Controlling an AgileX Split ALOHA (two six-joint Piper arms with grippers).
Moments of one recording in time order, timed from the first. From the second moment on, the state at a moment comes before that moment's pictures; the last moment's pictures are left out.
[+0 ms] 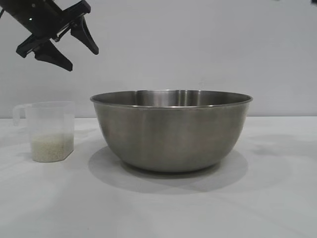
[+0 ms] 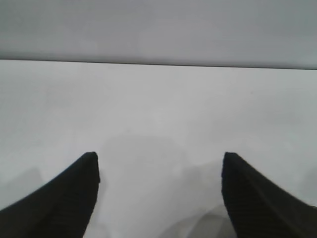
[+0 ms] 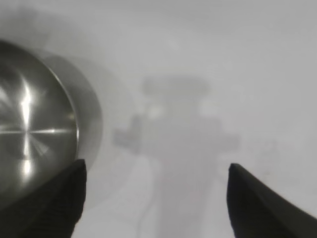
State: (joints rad) left arm -0.10 1.98 -1.41 -1.18 0.47 0.86; right arm 0.12 1.63 -1.64 0.10 1.24 -0.12
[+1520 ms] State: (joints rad) left arm -0.10 1.98 -1.41 -1.18 0.49 0.86; right arm 0.02 0.03 -0.49 0.10 1.15 -0.12
